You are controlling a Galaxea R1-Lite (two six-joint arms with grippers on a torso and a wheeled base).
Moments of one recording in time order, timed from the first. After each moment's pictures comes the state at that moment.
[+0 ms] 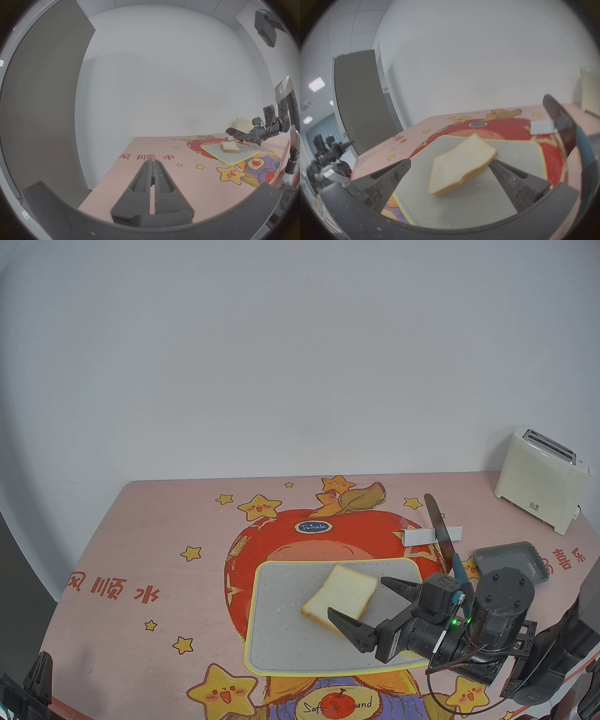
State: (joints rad) left arm 0.00 0.02 -0.02 0.00 0.00 0.00; right arm 0.88 1.86 -0.31 -1.32 -0.19 0.25
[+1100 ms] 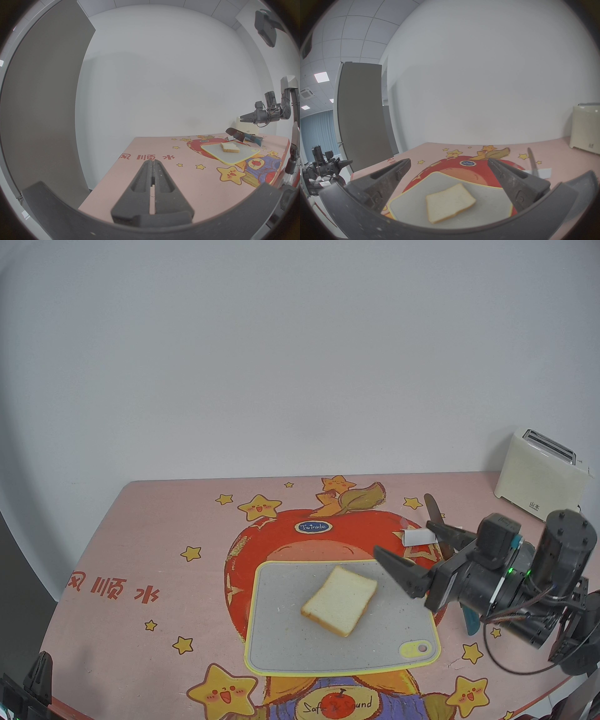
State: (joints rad) left arm 0.00 0.02 -0.02 0.00 0.00 0.00; right arm 0.73 1.57 -0.41 -1.02 -0.19 0.18
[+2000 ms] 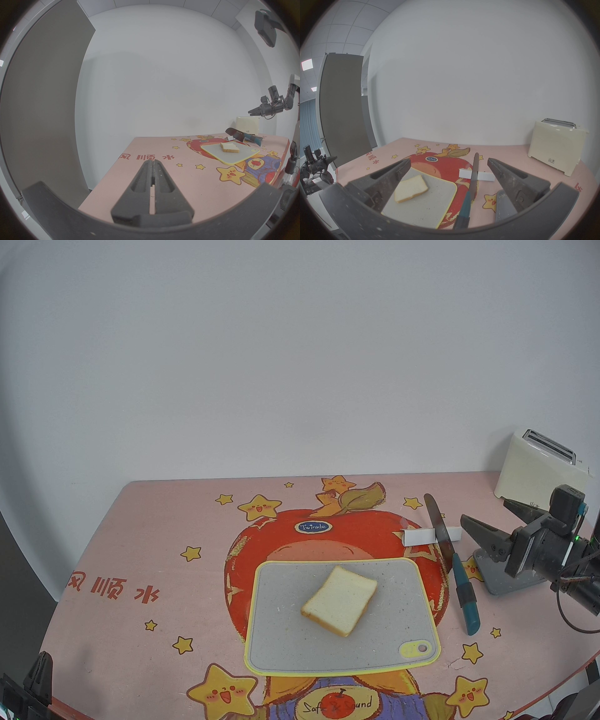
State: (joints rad) left arm 0.00 0.02 -0.02 0.00 0.00 0.00; right arm 0.50 1.29 -0.43 -0.65 -0.15 0.11
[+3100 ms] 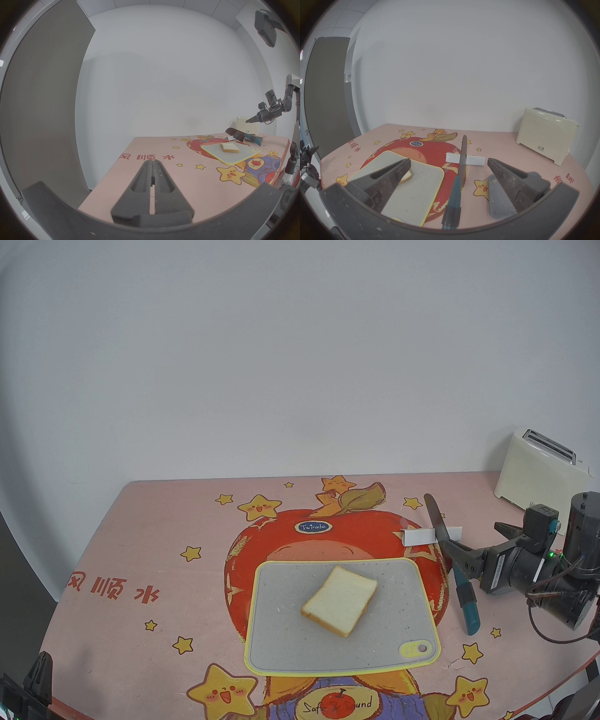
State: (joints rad) left arm 0.00 0.02 -0.02 0.00 0.00 0.00; right arm 0.61 1.39 -0.44 -0.63 -0.37 0.15
